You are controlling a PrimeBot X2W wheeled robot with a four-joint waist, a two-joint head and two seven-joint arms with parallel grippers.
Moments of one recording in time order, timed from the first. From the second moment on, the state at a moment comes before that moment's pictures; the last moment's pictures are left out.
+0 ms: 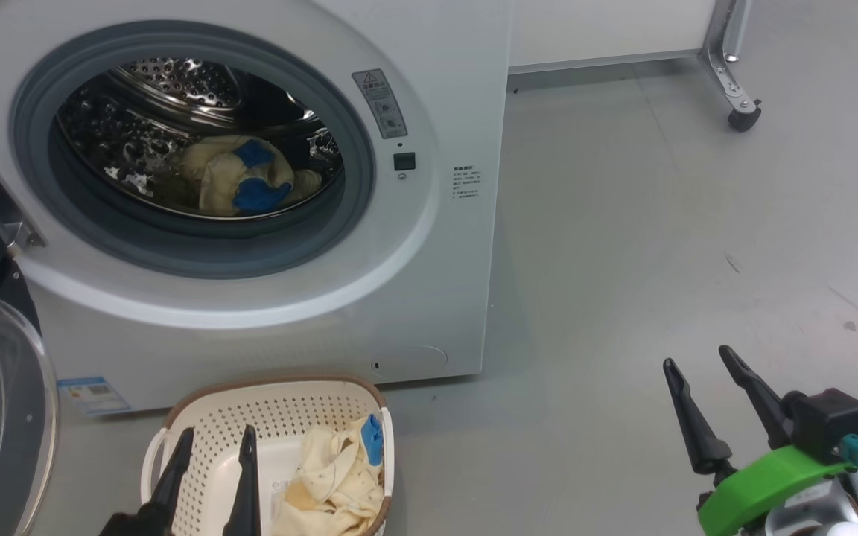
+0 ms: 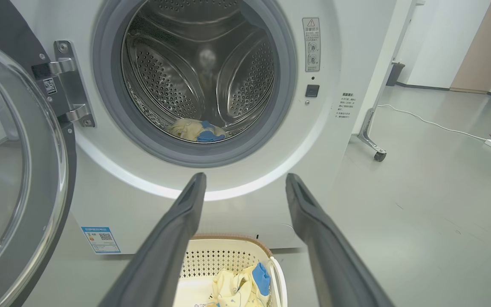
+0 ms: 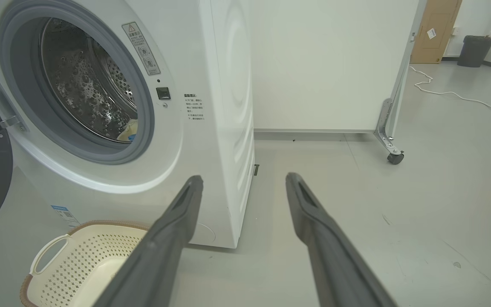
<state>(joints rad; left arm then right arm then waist) 0.10 0.27 -0.36 0.01 -0.37 0.25 -0.25 0.12 -0.12 0.06 -0.05 0.18 0.13 -0.03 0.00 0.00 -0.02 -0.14</state>
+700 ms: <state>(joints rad) 0.09 0.25 -0.36 0.02 -0.37 0.25 -0.25 0.12 -0.12 0.06 -0.07 0.18 0.13 -0.03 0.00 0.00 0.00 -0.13</state>
